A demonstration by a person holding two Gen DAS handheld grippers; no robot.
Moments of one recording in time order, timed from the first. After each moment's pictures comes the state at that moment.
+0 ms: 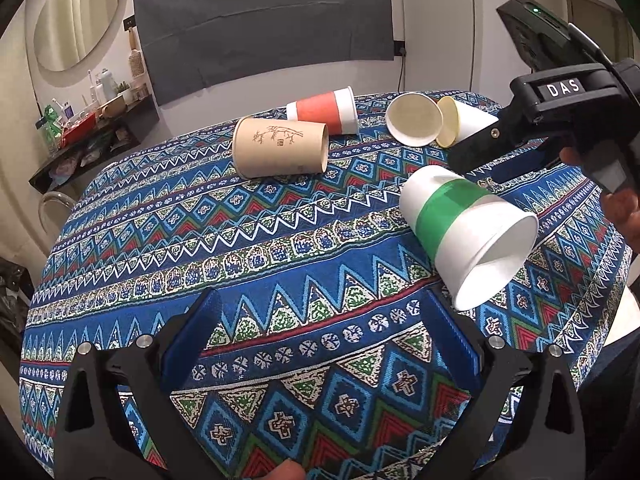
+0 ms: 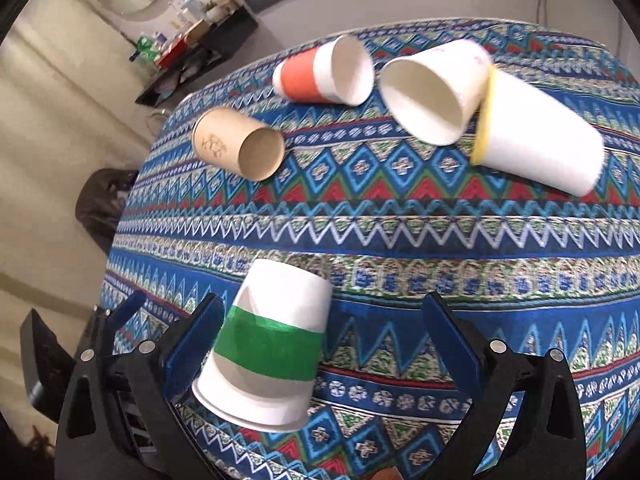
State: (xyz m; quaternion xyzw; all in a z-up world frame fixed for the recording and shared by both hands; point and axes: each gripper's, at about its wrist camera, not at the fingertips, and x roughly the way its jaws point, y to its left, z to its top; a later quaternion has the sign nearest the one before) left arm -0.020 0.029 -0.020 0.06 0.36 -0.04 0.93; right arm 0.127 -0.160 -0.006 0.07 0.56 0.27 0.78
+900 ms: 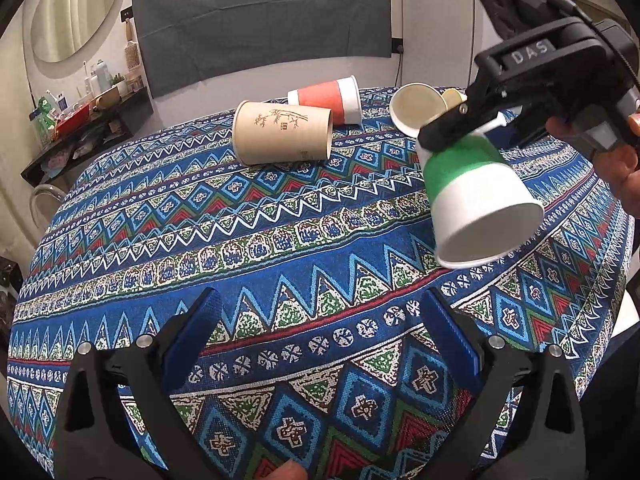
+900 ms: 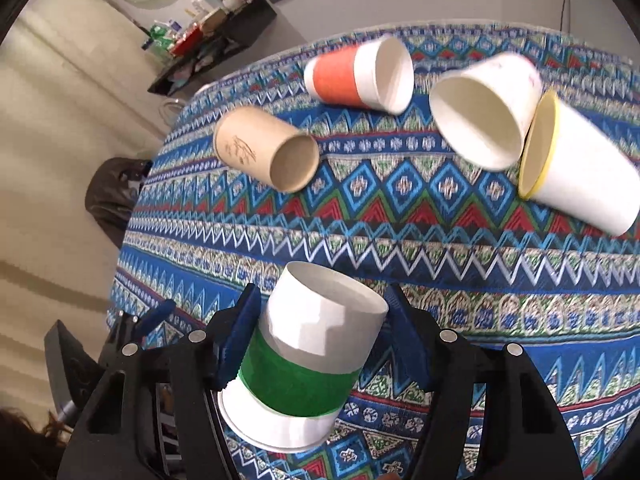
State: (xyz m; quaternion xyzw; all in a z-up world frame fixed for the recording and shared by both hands) left arm -0.015 0.039 -0.035 0.05 0.36 -0.05 0.93; right arm 0.143 -0.133 0.002 0.06 0.55 0.30 0.78
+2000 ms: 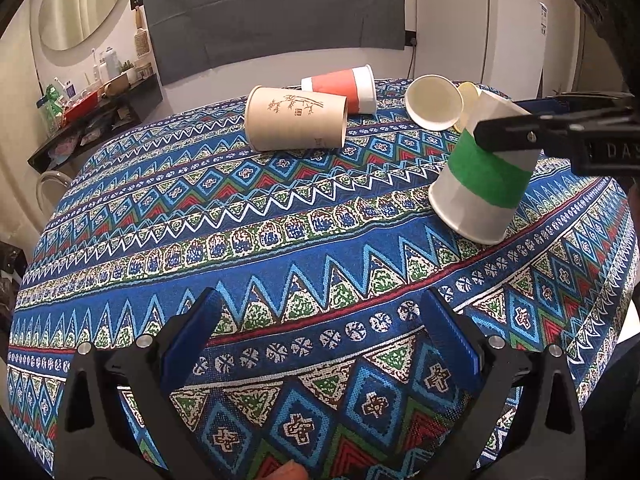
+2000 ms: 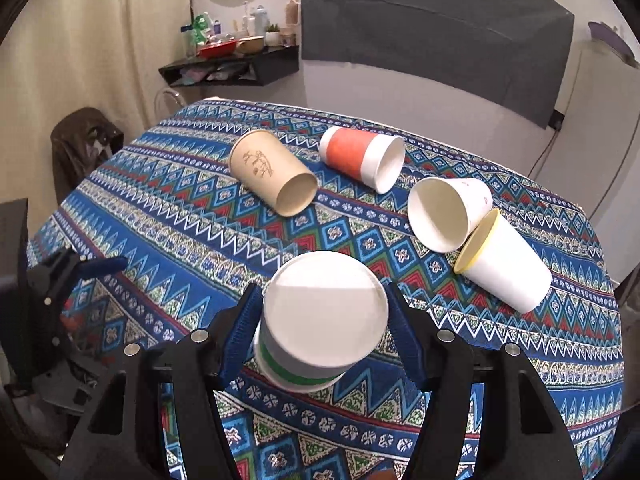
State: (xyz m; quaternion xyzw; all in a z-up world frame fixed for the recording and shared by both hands) left arm -0.011 0.045 -0.041 0.05 0.38 -0.03 0.92; right arm 0.074 -0.125 0.027 -0.14 0.38 0.26 0.88
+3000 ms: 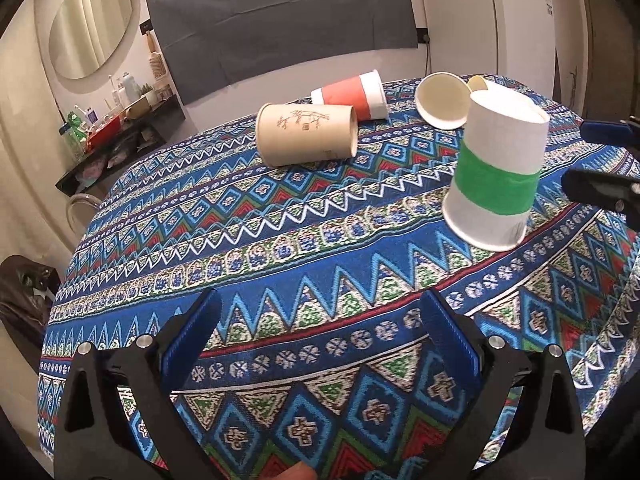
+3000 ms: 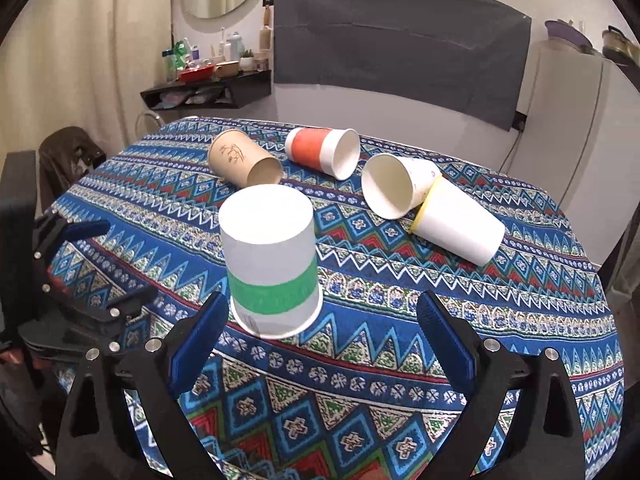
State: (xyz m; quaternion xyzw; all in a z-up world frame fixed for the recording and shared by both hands) left arm -0.017 0.025 -0.034 0.10 0.36 0.01 0.93; right arm 0.030 -0.175 0.011 -0.11 0.33 0.22 0.91
